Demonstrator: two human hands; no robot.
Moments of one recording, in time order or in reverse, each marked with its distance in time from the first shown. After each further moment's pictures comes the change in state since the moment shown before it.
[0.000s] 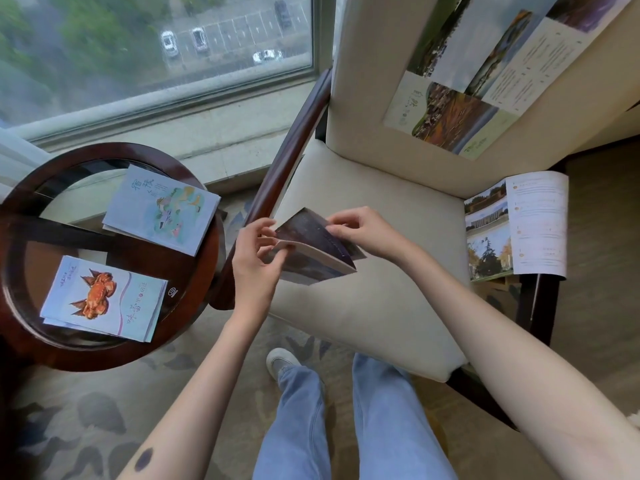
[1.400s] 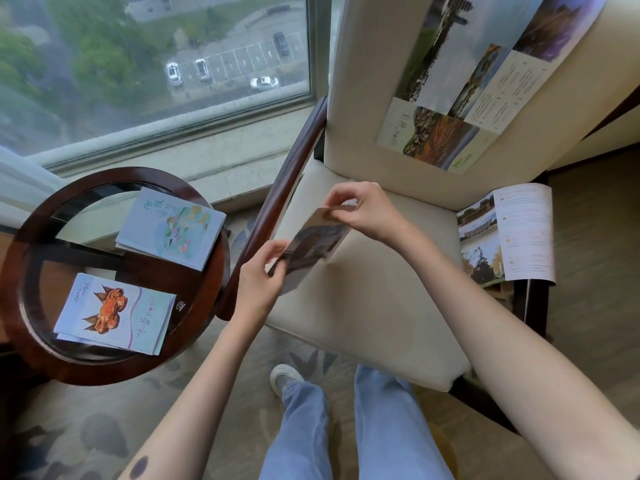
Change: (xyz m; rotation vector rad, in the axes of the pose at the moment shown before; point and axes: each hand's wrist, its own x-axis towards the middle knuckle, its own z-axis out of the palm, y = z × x) left_hand -0.001 0.013 -0.007 0.067 -0.150 -0.015; right_hand -0.011 -0.063 -0.023 -0.199 0.276 -0.269
